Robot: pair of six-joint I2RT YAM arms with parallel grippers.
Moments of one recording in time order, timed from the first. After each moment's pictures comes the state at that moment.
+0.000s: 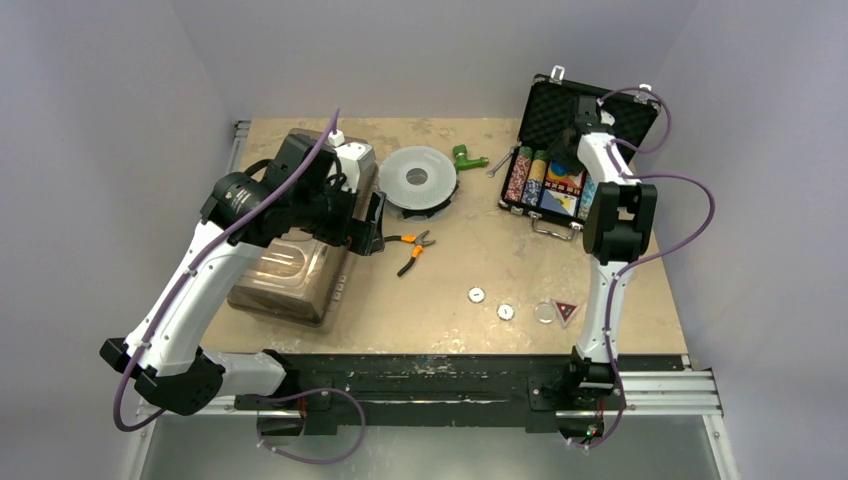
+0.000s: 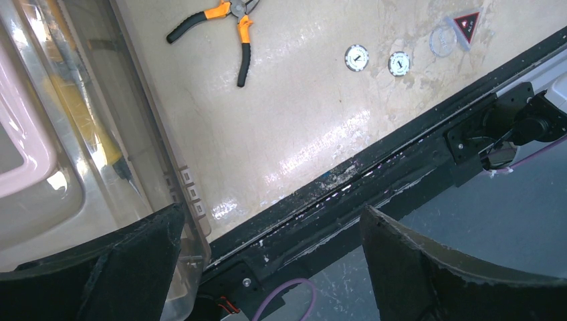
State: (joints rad) left arm -0.61 1.29 1.72 -1.31 0.12 -0.25; right arm -0.05 2.32 2.03 -0.64 0.25 0.63
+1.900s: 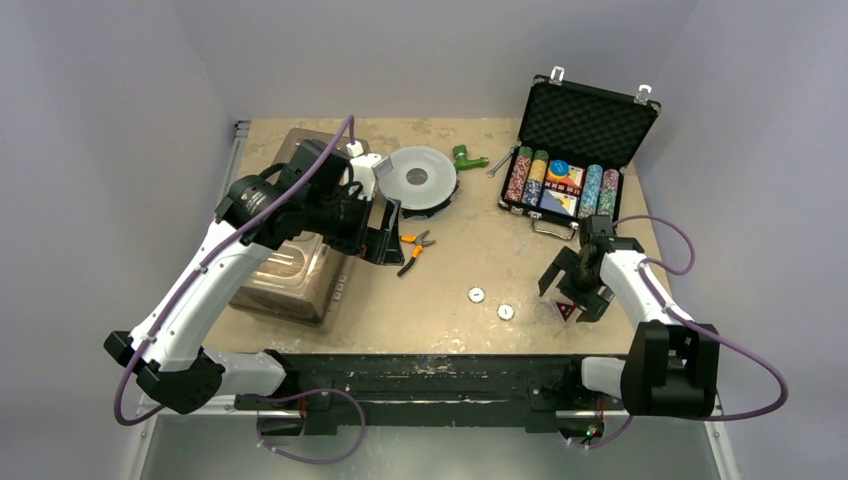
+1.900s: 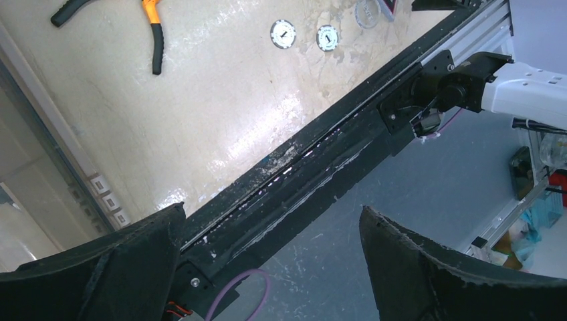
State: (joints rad) left arm -0.65 1.29 1.67 -1.26 0.30 -0.34; right arm -0.04 1.24 0.75 -0.92 0.02 0.64
